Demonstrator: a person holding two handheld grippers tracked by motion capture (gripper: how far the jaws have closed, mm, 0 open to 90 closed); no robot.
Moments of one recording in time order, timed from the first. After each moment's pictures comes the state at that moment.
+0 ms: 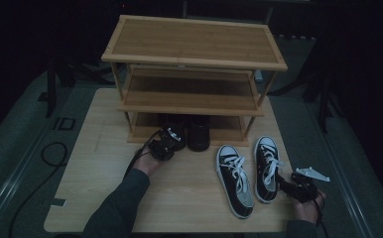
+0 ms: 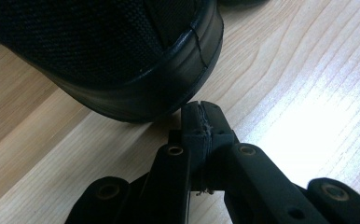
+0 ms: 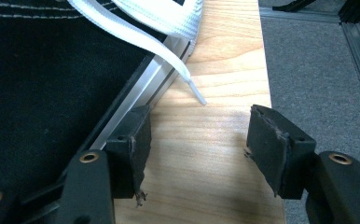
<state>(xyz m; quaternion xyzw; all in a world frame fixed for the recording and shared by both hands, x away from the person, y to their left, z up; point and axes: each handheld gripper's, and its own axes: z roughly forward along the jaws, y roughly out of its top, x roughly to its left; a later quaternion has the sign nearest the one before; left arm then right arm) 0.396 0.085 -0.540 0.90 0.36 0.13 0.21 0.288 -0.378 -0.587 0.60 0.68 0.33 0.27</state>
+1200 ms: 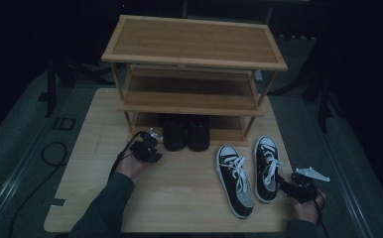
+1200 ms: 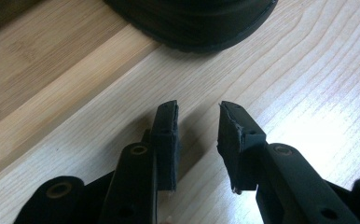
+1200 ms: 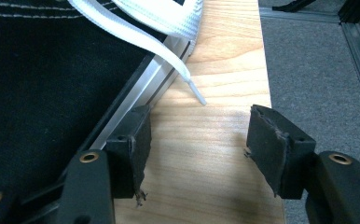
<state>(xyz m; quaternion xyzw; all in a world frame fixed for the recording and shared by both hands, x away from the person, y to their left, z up) 0.384 0.139 -0.539 0.88 0.40 0.13 0.24 0.288 -0.378 -0.587 0.60 0.68 0.33 0.27</state>
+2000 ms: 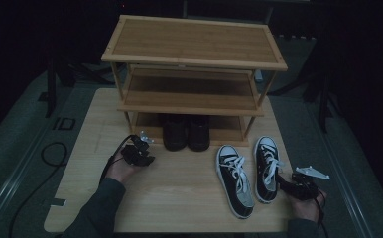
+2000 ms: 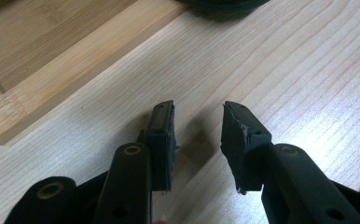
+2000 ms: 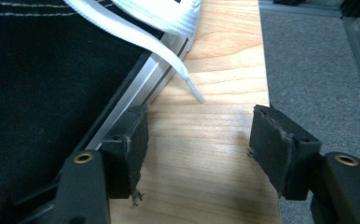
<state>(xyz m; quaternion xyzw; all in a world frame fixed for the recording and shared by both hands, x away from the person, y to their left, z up) 0.373 0.165 -0.546 0.87 0.40 0.14 0.24 0.290 -0.379 -0.584 0.60 0.69 0.31 0.26</state>
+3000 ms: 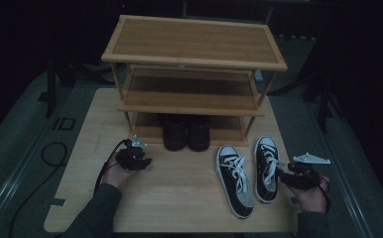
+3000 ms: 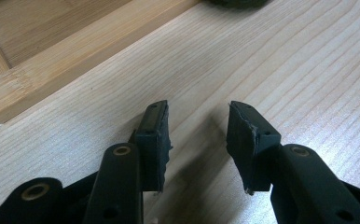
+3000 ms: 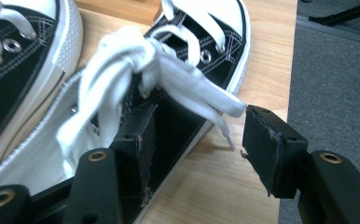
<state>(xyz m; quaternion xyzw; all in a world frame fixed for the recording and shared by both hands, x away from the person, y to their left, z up) 0.362 0.182 -0.562 0.85 0.41 0.15 0.29 0.299 -0.361 -0.525 0.53 0.75 0.31 0.24</state>
